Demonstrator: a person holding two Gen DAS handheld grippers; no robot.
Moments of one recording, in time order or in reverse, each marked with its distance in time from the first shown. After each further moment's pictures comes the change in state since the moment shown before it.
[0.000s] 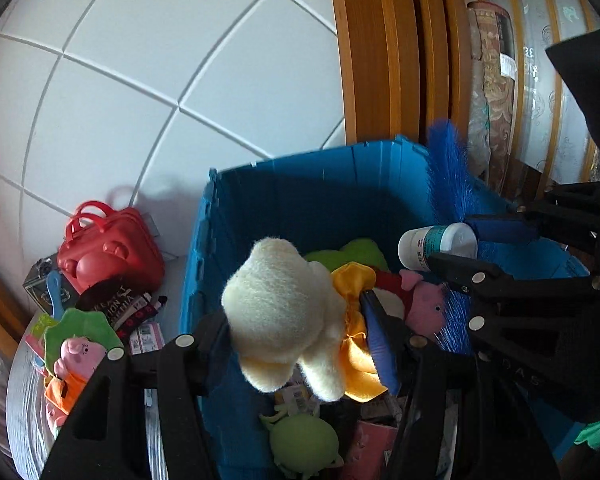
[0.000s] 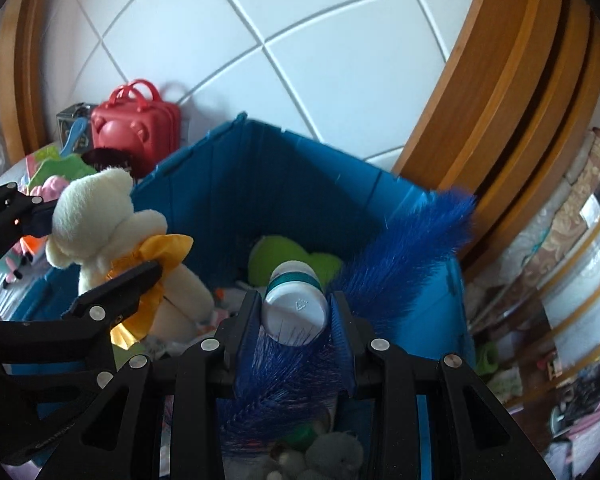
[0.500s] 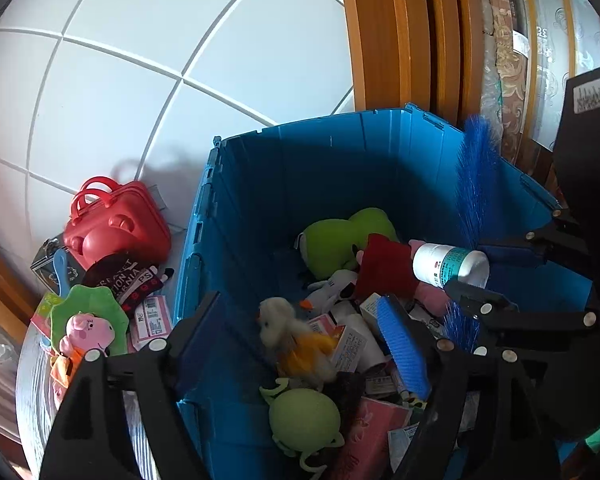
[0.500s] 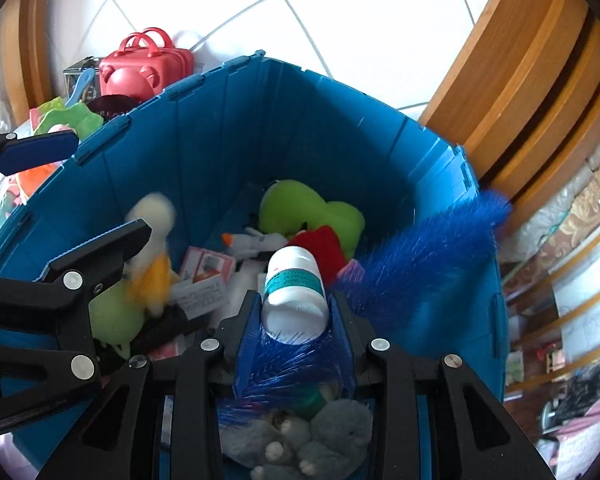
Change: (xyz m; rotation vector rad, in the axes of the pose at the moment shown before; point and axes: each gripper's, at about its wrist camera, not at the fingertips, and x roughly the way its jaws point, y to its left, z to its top) left arm 0.004 -0.011 -0.010 -0.002 0.087 0.039; right arm 0.028 0.007 -0.032 -0.045 0.128 0.024
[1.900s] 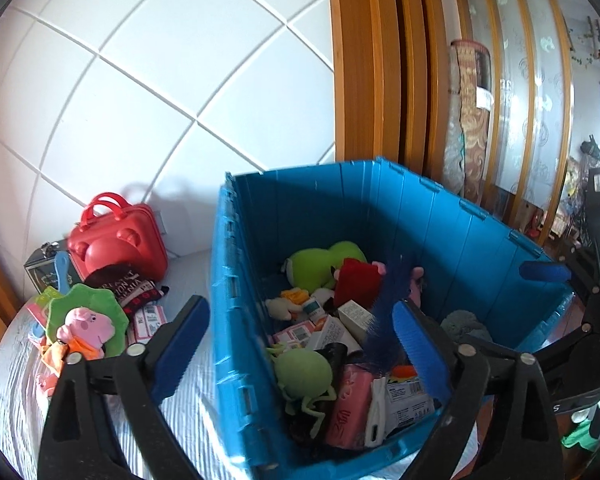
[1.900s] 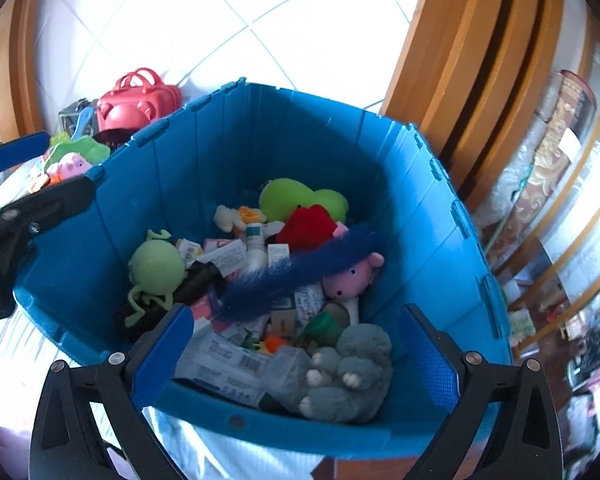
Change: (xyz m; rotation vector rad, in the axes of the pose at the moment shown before) left arm -0.097 0.045 -0.075 -0.044 -0.243 -0.097; right arm -0.086 0.031 -0.090 0.192 -0.136 -0.059
